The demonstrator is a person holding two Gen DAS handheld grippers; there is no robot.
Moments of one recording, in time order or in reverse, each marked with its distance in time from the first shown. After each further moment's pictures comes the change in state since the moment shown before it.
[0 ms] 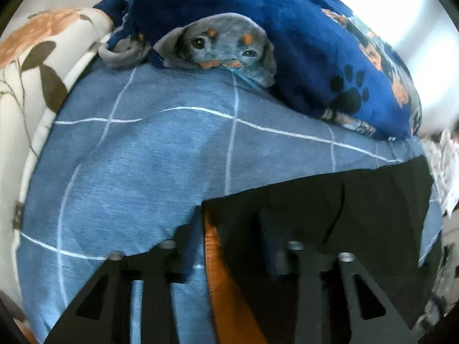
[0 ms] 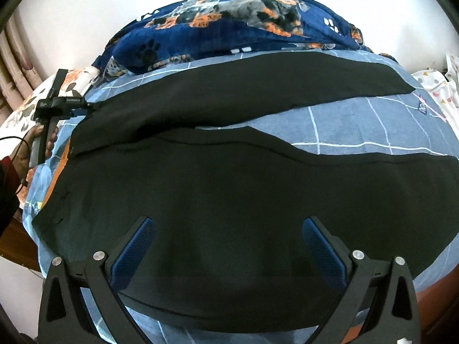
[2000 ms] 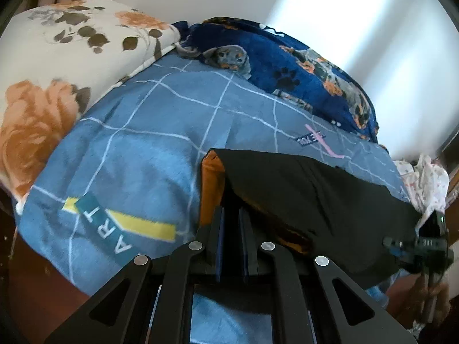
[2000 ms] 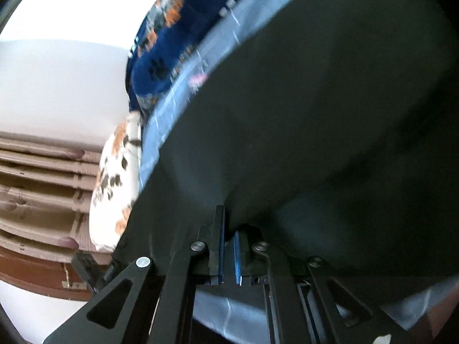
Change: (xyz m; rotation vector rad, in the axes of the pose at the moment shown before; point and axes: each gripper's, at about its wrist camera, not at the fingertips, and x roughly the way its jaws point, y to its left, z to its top) left arm -0.175 -0.032 -0.252 -0.165 -0.235 -0.021; right arm 0.042 -0.030 -0.020 0.529 0.210 0.566
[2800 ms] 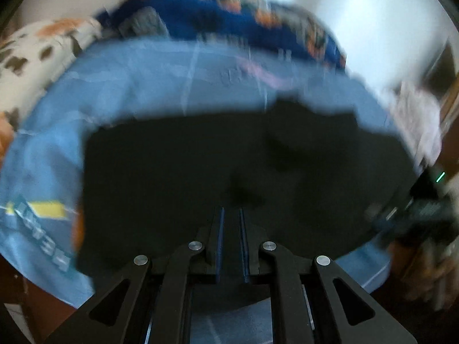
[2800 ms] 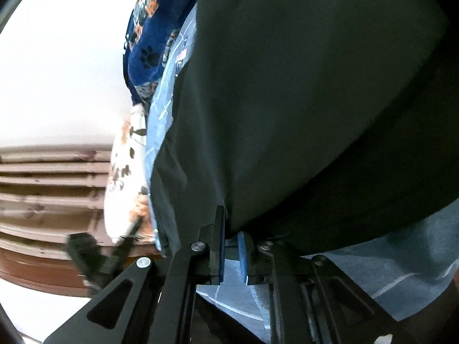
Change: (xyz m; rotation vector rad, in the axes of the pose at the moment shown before) left arm 0.060 -0.110 -0.050 0.257 0.219 -0.048; right arm 0.007 -0.047 -0.040 0.114 0.034 0.133
